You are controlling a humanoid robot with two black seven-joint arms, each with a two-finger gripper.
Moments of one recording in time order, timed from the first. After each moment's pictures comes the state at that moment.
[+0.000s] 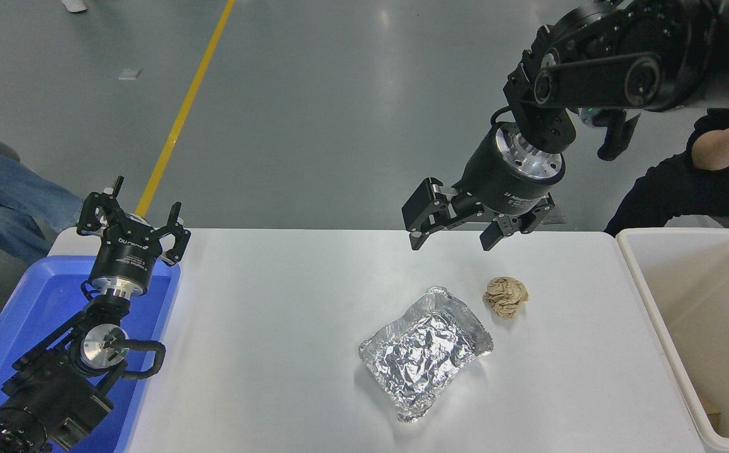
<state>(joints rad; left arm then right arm) -0.54 0.24 -0.94 -0.52 0.00 -0.56 -0.50 2.30 0.00 -1.27 1.33 0.11 0.79 0.15</state>
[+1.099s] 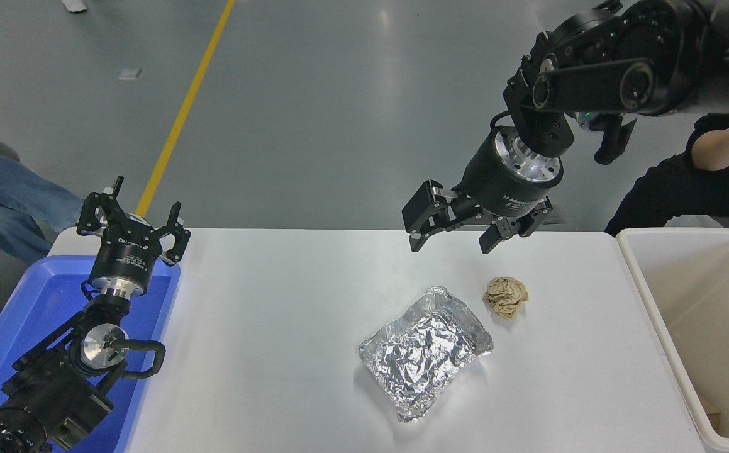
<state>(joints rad) -0.54 0.24 -0.94 -0.52 0.00 -0.56 -0.50 2.26 0.00 -1.27 1.31 0.12 0.79 0.15</state>
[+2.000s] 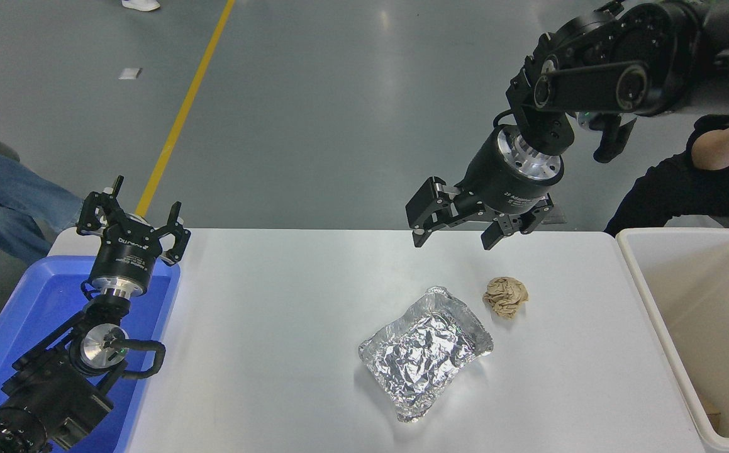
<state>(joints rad) -0.54 0.24 -0.94 -0.52 0.00 -0.56 -0.50 2.25 0.00 -1.28 1.28 0.12 0.79 0.15</state>
